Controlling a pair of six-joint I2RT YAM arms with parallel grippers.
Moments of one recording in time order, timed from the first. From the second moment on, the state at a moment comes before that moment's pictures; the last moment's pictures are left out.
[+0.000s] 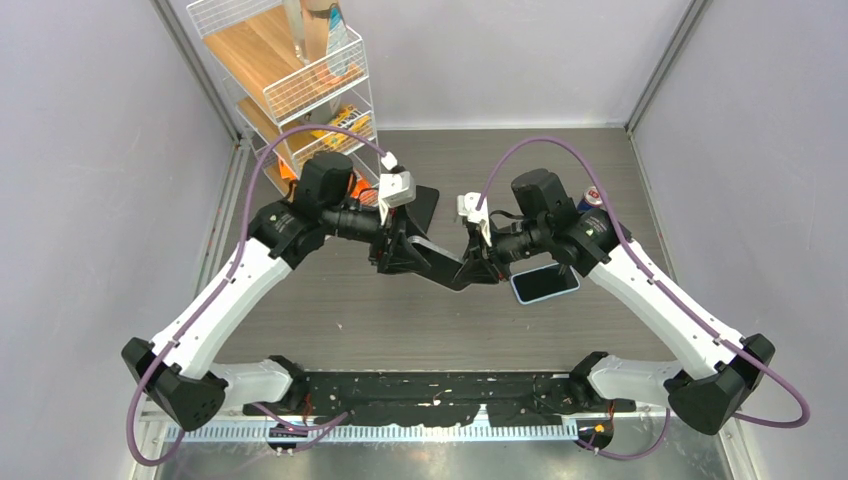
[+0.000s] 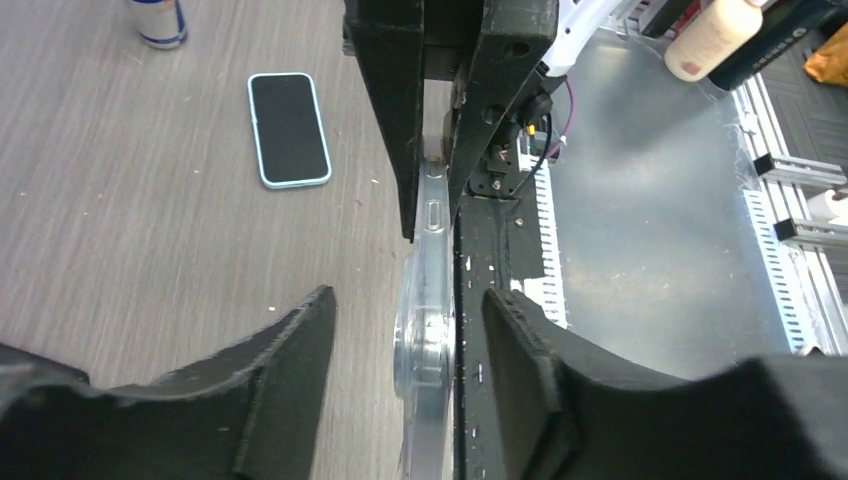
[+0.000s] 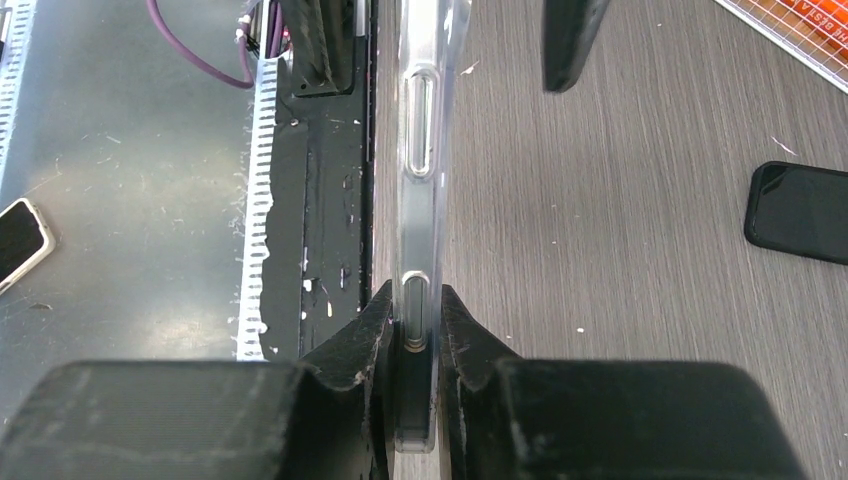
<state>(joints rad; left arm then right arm) -0.61 1.22 1.35 -0.65 0.96 0.20 0.66 1.18 1.25 -0.80 -0.83 -0.41</state>
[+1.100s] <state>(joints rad) -0.40 1.04 1.12 -0.08 1.09 -0.28 0.49 1.21 1.34 -0.54 -0.98 -0.12</state>
